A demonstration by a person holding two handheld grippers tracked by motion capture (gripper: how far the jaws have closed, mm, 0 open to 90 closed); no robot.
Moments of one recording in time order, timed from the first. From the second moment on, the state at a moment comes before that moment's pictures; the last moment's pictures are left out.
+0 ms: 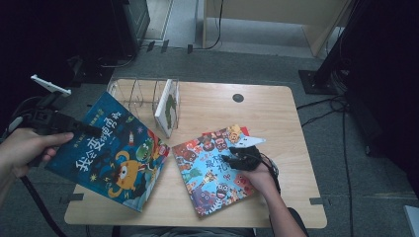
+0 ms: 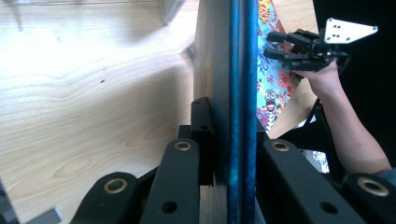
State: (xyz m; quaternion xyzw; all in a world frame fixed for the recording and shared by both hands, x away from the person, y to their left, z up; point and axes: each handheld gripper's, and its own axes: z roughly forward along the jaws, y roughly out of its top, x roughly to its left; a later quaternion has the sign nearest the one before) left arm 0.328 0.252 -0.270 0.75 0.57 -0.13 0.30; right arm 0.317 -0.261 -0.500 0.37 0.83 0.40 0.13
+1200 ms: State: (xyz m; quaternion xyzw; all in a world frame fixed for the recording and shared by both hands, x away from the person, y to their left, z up) left arm 0.399 0.319 -0.255 0.68 0.69 -0.08 0.25; right arm 0.317 -0.261 -0.501 0.37 0.83 0.40 0.13
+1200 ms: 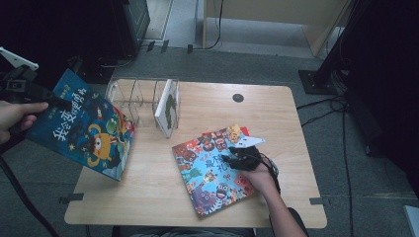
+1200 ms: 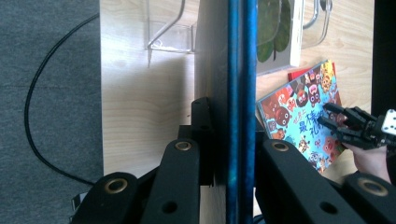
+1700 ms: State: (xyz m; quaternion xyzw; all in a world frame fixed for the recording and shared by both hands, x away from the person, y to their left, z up) left arm 0.427 0.322 -0.248 0.67 0.69 -0.06 0.27; right arm 0.315 -0.260 -0.502 0.37 0.83 0.40 0.14
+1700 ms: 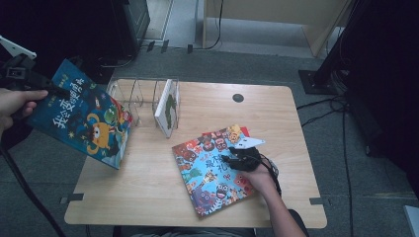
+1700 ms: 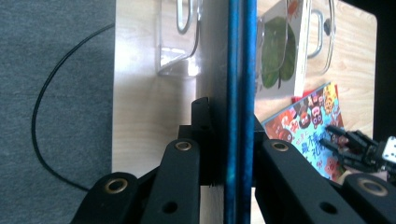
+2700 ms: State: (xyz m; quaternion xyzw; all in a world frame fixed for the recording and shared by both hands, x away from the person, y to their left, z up) left arm 0.501 0.306 -0.266 0.68 0.68 -0.05 0.27; right arm 0.300 -0.261 -0.503 0.38 0.82 0.39 0.17
